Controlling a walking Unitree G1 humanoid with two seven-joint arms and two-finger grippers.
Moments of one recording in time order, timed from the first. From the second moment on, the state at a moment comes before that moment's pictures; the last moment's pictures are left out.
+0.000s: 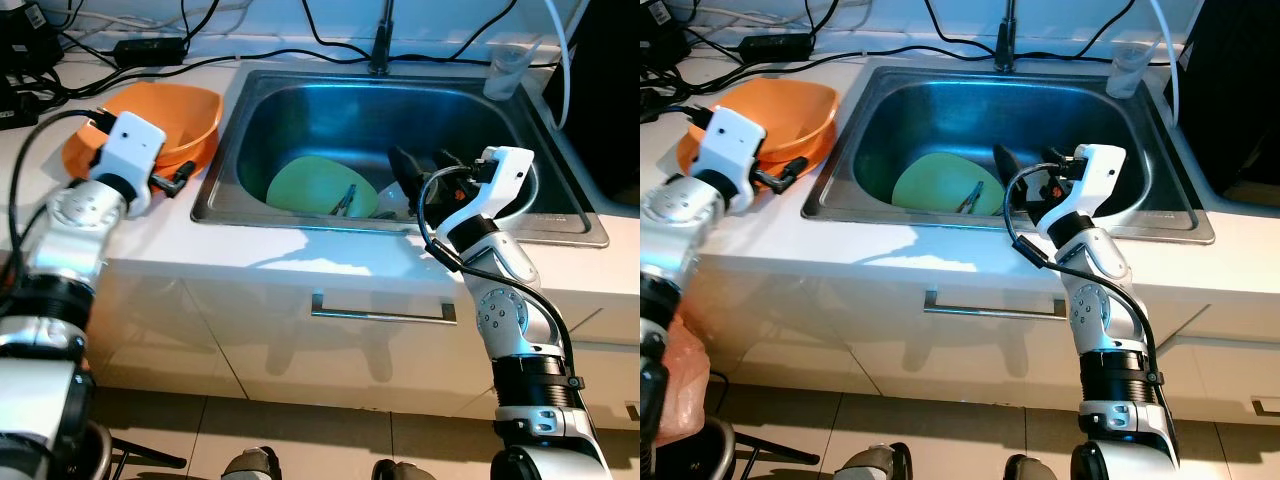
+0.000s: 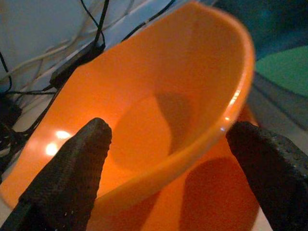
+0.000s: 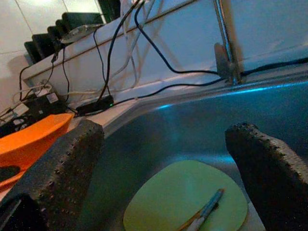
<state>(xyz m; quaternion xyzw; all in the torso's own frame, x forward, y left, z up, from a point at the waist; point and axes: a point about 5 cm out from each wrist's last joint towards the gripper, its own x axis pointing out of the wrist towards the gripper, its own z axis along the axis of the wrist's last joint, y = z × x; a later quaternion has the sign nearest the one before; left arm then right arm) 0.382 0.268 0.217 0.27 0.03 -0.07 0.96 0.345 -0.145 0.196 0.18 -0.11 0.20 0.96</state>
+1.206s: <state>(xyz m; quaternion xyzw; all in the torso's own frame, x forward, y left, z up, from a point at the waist) 0.385 0.270 0.213 0.28 0.04 -0.08 0.96 0.343 -0.142 0.196 0.18 -0.10 0.20 0.96</state>
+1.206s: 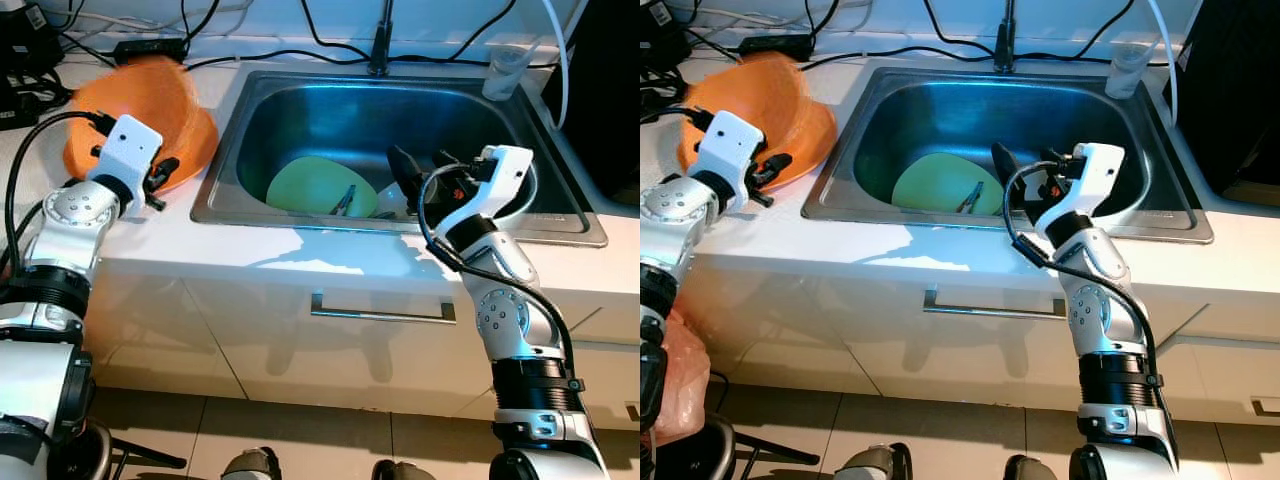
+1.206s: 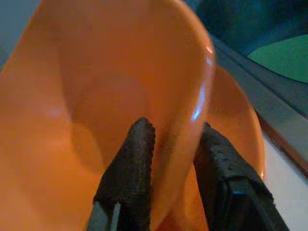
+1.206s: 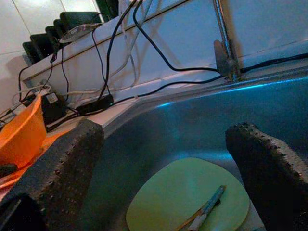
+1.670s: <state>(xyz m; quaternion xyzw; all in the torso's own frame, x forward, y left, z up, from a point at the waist) 0.386 0.270 0.223 0.29 0.00 -0.07 0.96 0.344 -0.144 0.196 0.19 -0.10 0.19 0.96</state>
